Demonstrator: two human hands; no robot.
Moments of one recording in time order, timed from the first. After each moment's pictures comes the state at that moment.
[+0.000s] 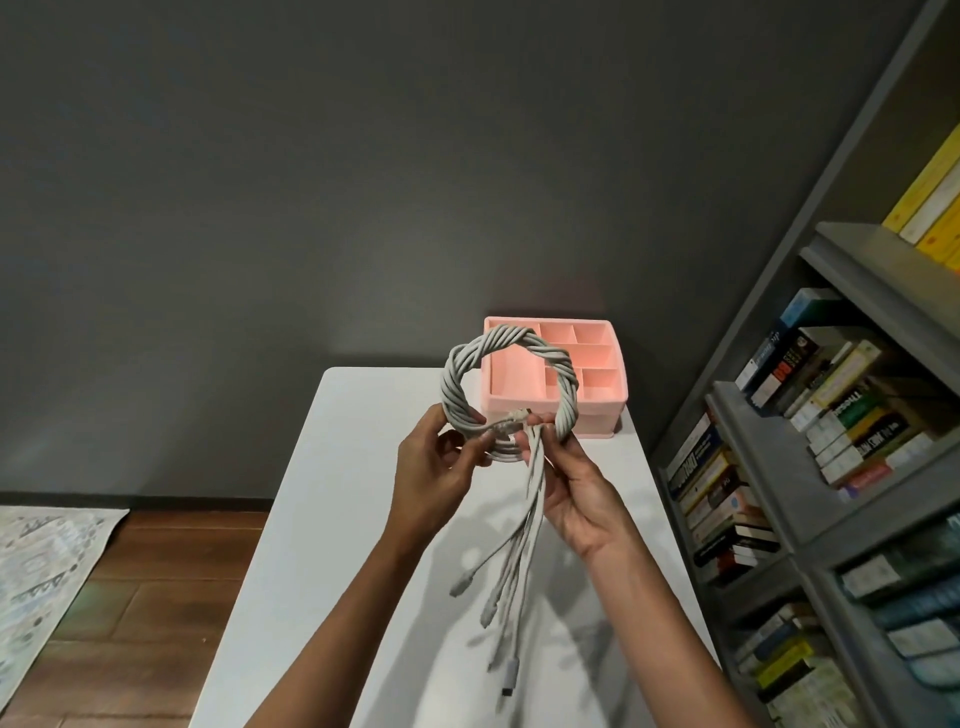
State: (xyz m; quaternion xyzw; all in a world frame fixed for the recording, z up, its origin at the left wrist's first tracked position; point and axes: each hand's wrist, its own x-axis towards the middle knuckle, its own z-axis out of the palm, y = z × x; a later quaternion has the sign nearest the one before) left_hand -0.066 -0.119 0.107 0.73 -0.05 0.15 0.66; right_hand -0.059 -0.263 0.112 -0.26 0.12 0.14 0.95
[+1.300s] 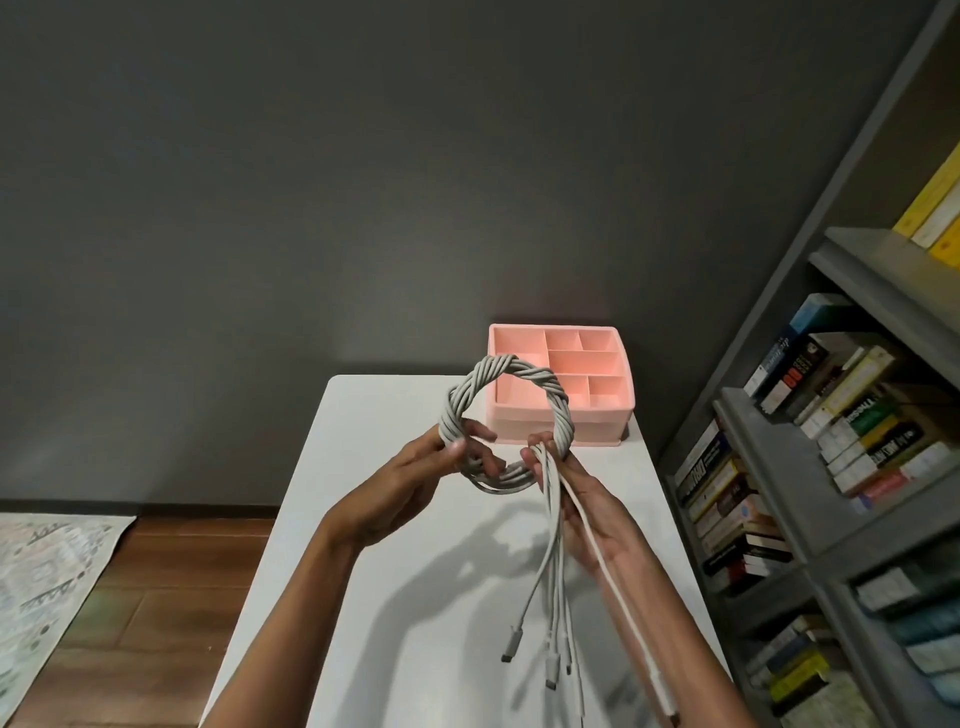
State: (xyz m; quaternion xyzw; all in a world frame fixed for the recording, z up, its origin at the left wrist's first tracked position) left_hand -0.059 -0.069 0.123 0.63 -0.19 -0.17 0.73; right_hand -0.059 -0.262 0.114 -0.29 0.15 0.16 0.93
